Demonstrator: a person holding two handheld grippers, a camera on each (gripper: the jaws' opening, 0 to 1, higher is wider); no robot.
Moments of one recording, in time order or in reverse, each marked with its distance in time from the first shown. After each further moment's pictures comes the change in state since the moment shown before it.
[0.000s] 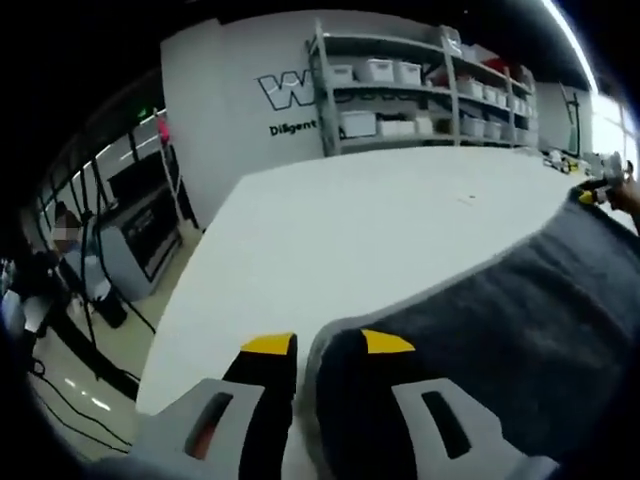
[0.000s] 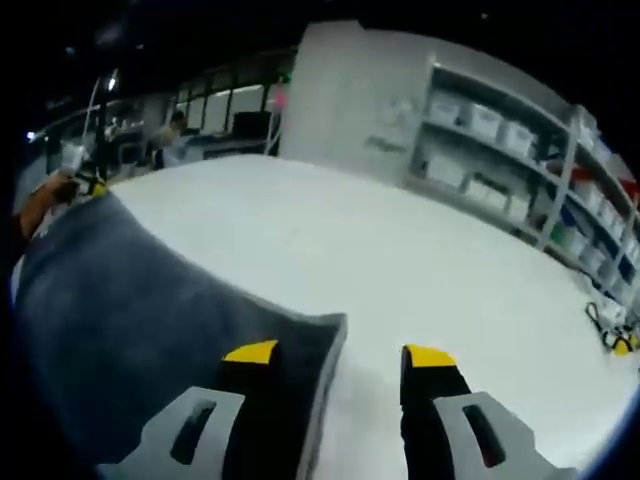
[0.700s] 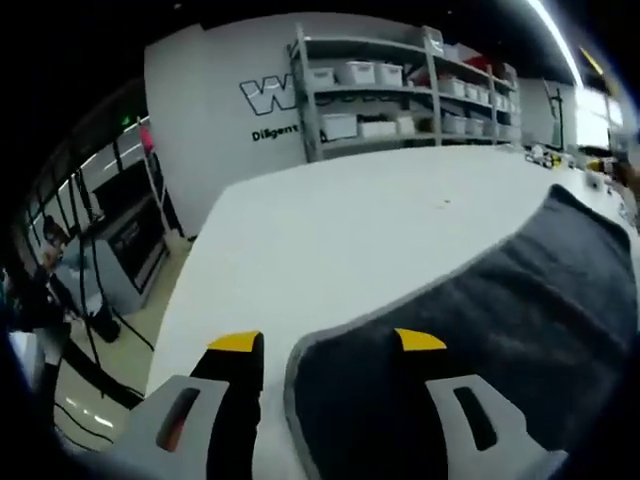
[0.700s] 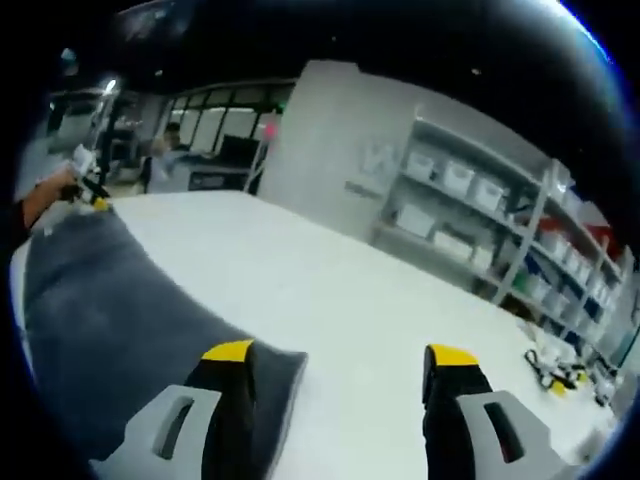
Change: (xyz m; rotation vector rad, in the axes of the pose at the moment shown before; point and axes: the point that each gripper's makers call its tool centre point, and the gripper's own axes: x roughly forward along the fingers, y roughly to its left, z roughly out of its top) left arm -0.016 -0.028 0.016 0.078 -0.003 -0.063; right arm -0.104 -0.018 0.071 -0.118 -0.144 -0.135
